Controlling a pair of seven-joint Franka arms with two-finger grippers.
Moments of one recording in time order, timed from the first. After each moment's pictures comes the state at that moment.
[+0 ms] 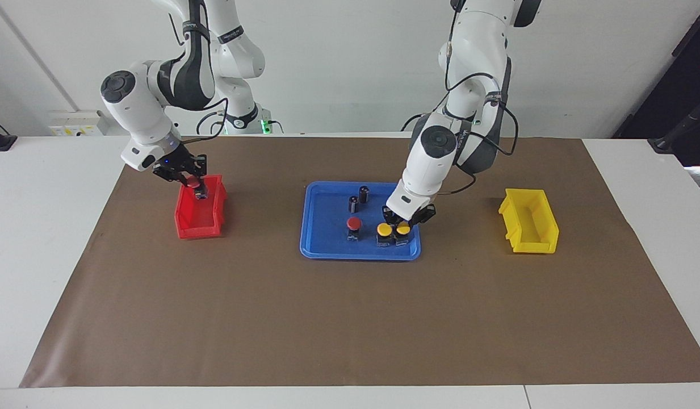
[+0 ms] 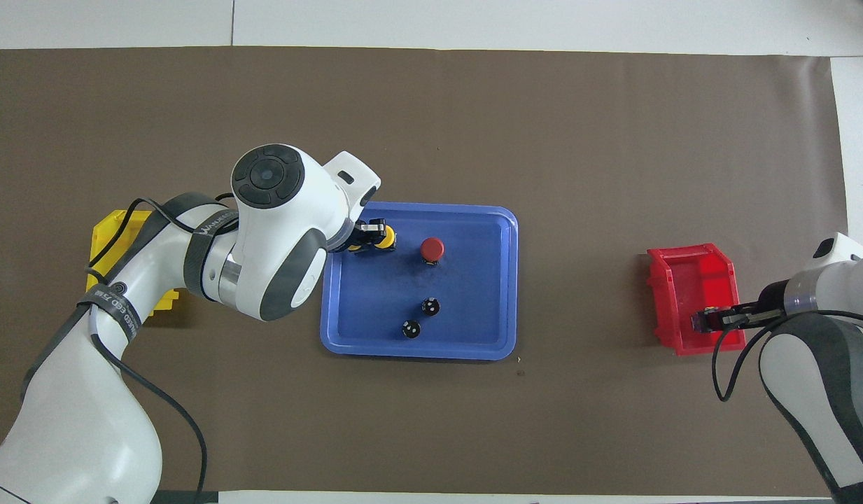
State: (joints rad) left arm -0.54 0.29 -0.02 -1.85 -0.11 2.13 -0.49; right arm -0.18 -0.24 0.04 -2.43 0.06 2.08 -0.33
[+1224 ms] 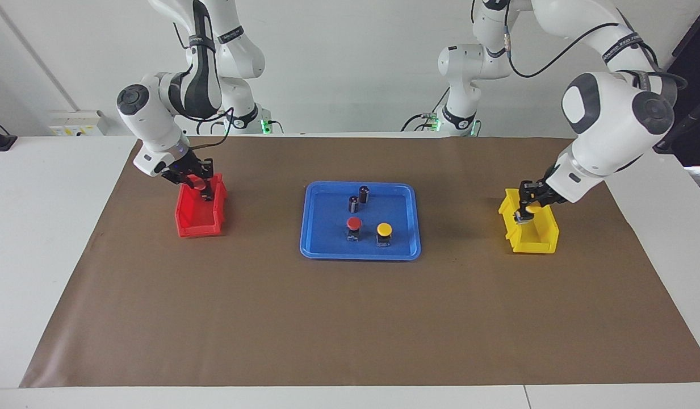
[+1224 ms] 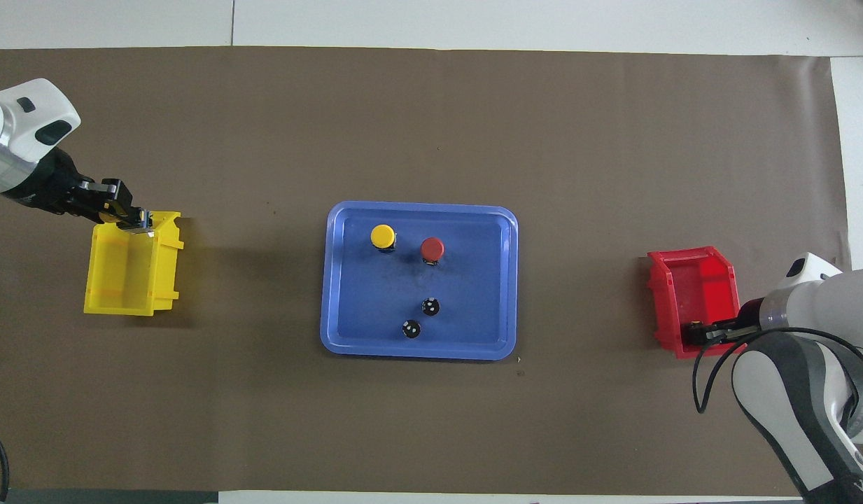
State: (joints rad) left arm -0.06 0.16 0.04 -1.69 -0.05 1.68 0.14; right arm -0.18 -0.24 0.04 -2.52 0.05 2.16 -0.33
